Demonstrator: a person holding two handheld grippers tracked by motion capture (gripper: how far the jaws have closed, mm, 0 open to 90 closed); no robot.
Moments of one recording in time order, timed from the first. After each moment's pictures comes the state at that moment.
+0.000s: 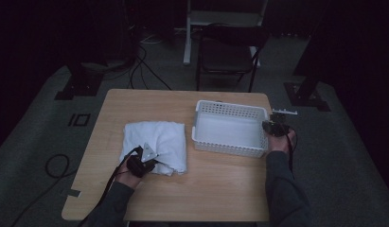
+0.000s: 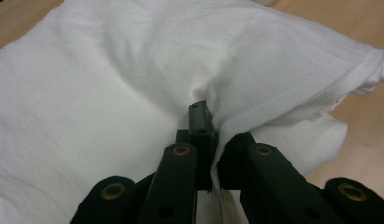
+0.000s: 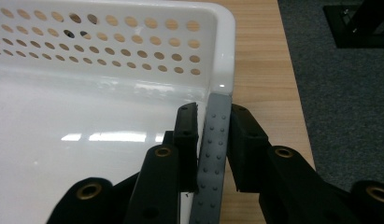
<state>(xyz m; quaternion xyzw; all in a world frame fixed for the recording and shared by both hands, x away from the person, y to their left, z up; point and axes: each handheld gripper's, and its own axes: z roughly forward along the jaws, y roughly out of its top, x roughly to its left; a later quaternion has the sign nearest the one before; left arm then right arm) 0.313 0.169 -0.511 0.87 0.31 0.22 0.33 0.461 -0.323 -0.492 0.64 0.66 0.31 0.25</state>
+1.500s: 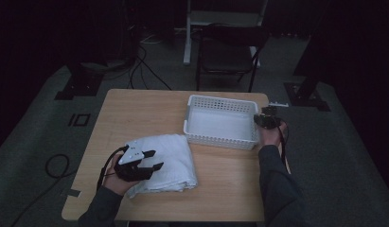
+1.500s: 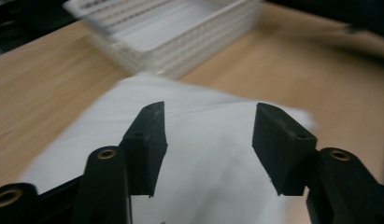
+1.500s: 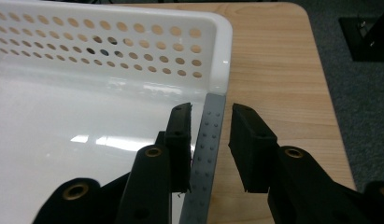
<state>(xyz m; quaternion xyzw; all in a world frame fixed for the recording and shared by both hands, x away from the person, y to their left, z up) 0.287 0.187 -0.450 0.83 0.29 0.18 0.43 0.485 -0.297 -0.483 0.62 0.67 0.32 0.25</state>
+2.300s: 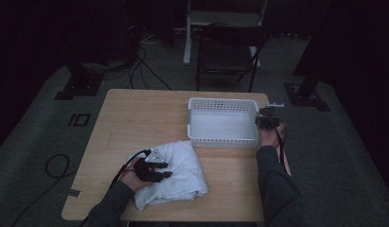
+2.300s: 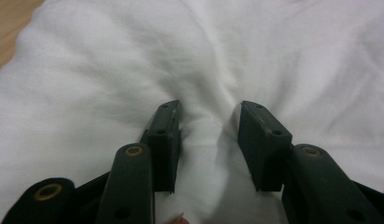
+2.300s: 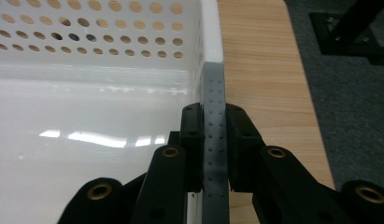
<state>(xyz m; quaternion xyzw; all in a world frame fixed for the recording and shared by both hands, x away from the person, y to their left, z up) 0.317 0.157 -0.518 0.90 0.23 0.07 0.35 0.485 -0.288 -0.487 0.64 0.66 0.27 0.28</state>
